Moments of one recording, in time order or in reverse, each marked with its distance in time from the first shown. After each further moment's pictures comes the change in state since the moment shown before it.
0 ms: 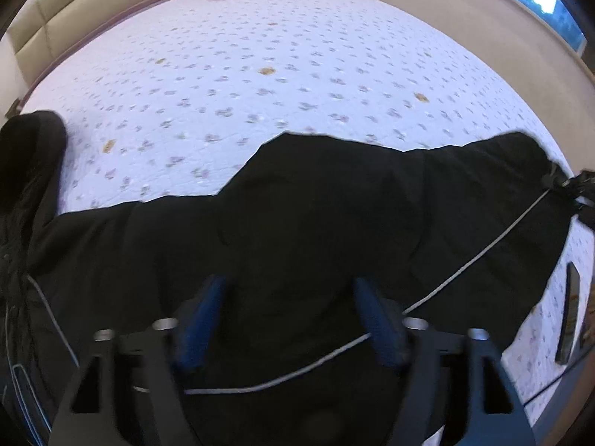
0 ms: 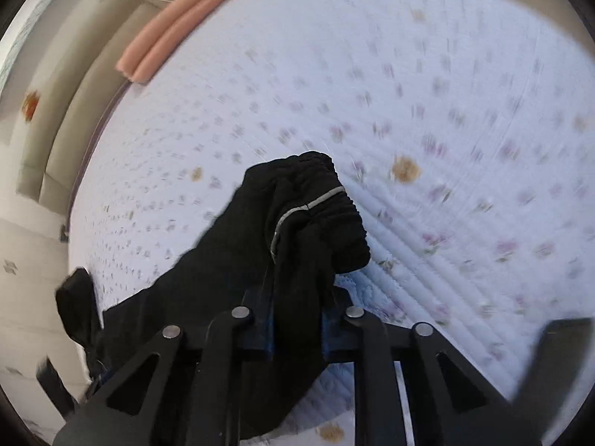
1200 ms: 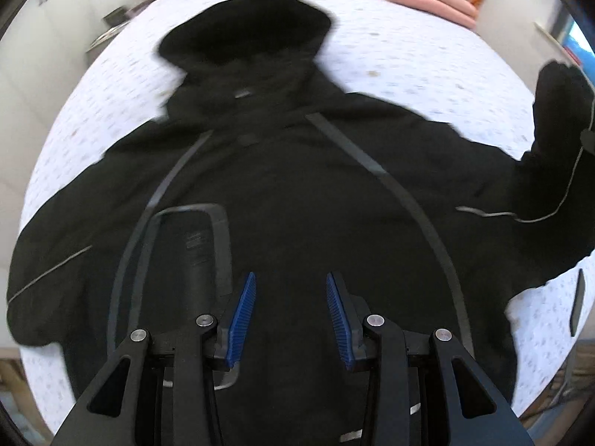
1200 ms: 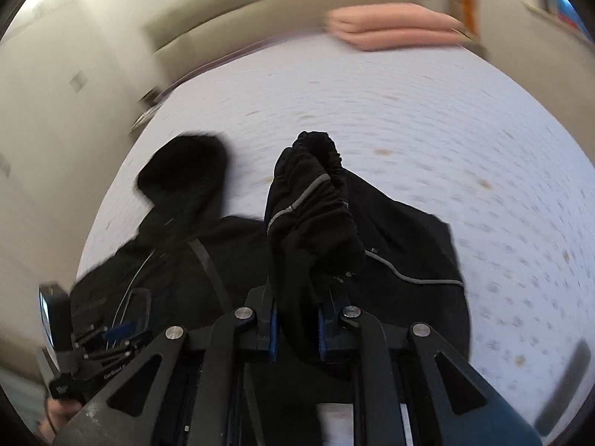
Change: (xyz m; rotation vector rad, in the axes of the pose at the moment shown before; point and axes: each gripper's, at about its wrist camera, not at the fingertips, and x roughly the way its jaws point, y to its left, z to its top) left arm -0.134 0.261 -0.174 -0.350 0.043 0.146; right arm -0.048 0.373 -0.209 -0.696 0.011 0.188
